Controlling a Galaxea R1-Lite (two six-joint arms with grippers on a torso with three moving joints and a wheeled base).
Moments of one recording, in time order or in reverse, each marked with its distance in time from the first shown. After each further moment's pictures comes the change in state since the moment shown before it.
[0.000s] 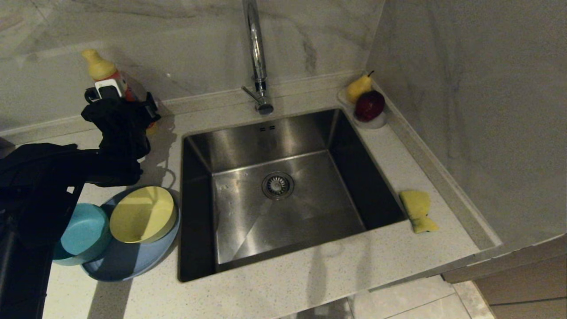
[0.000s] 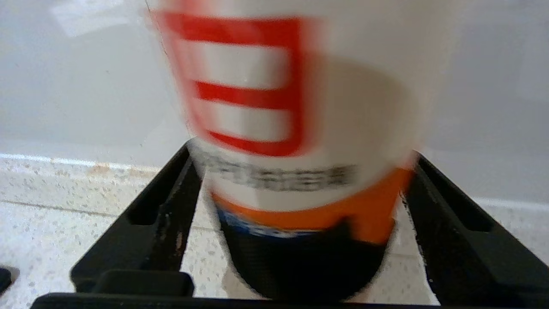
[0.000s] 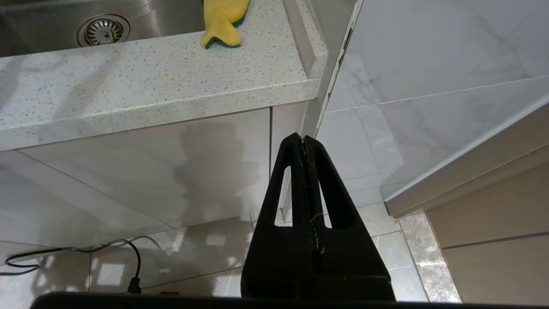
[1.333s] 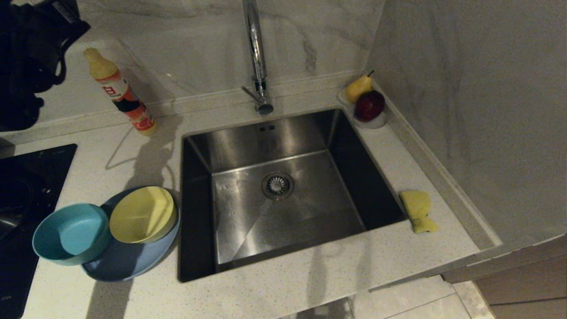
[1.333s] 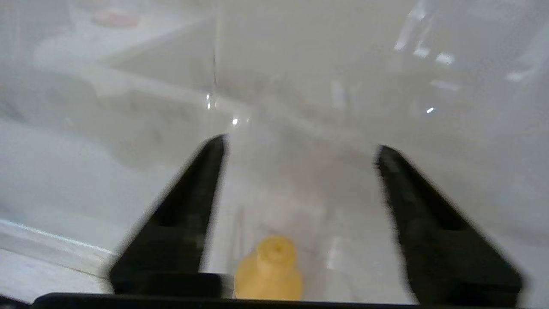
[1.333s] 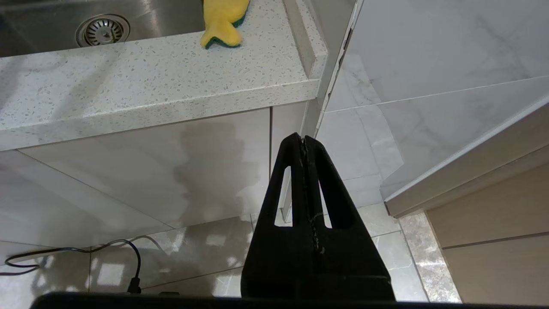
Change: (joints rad) left arm -0.003 -0.588 0.170 0.333 0.008 -0.230; right arm 0.000 0.000 0.000 0.000 0.000 0.000
